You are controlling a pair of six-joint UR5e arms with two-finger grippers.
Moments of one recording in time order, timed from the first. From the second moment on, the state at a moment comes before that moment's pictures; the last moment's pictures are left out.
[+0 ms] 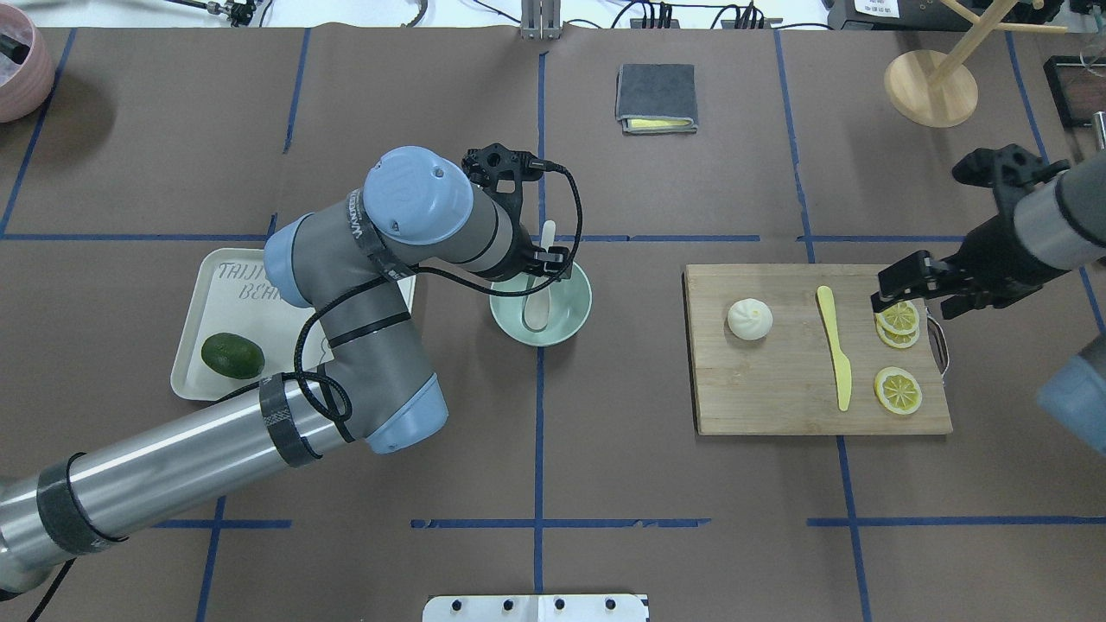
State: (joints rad) left arm -0.56 -2.36 -1.43 -2.02 -1.85 -1.09; right arm 0.91 -1.54 1.98 -1.33 2.27 0.97
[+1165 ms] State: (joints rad) left arm -0.67 -2.12 -1.76 -1.84 -1.85 -0.91; right arm 0.63 -1.27 1.79 -1.33 1.86 1.23
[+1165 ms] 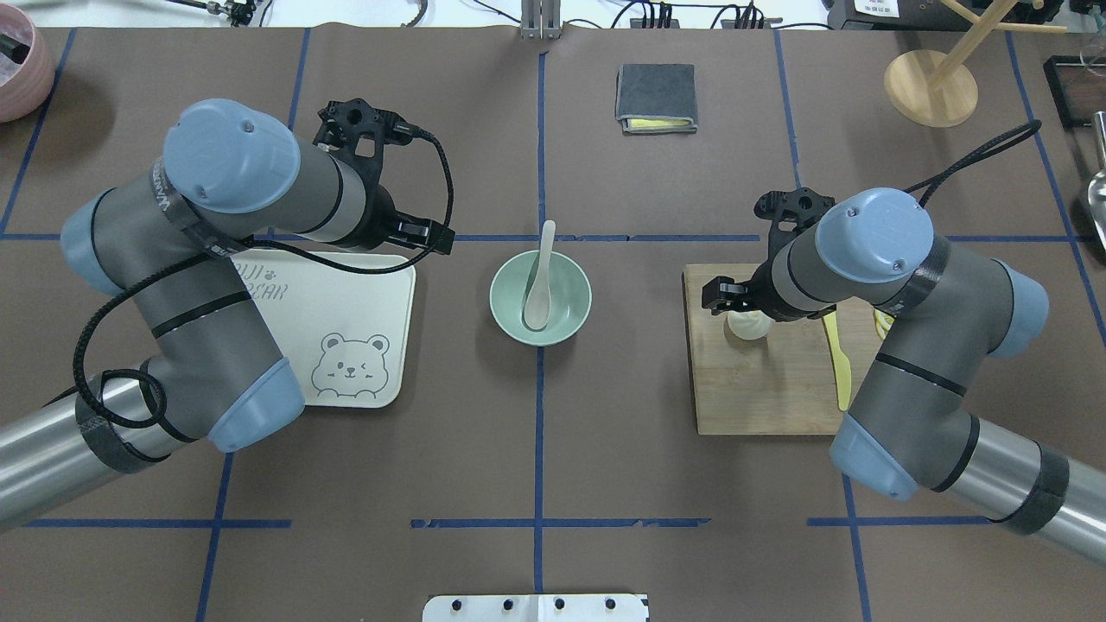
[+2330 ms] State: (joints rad) left arm -0.74 -2.06 -1.85 -1.83 -1.90 -0.81; right arm 0.62 -1.17 1.82 -1.34 1.85 1.43
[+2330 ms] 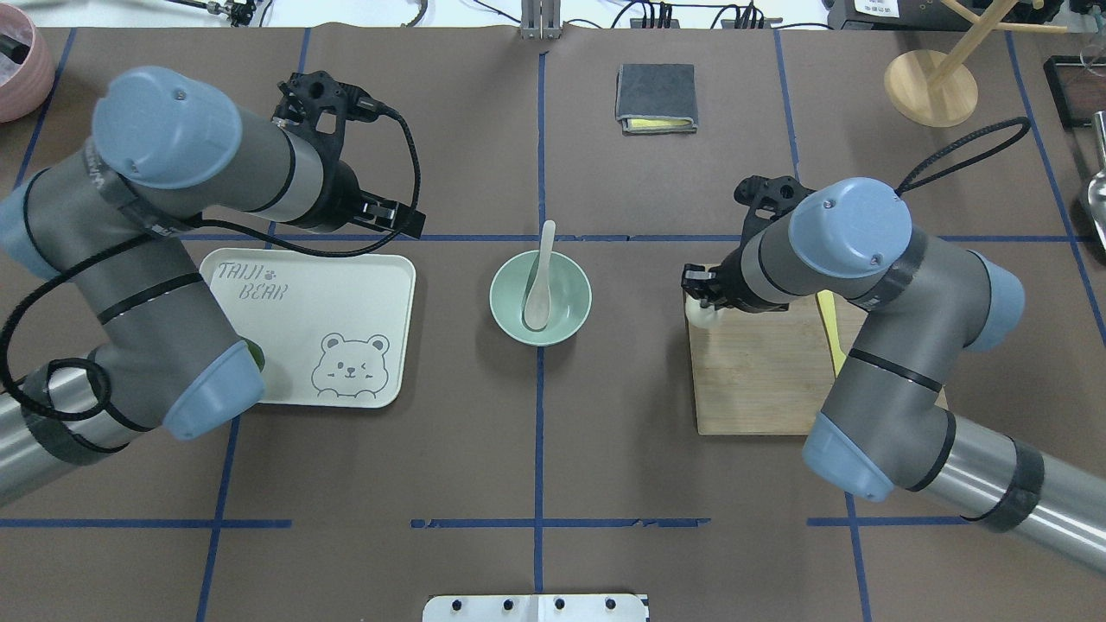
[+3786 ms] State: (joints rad) left arm -0.88 -1.89 -1.95 -1.83 -2.01 -0.61; right arm 0.51 -0.84 1.59 -1.32 1.76 1.66
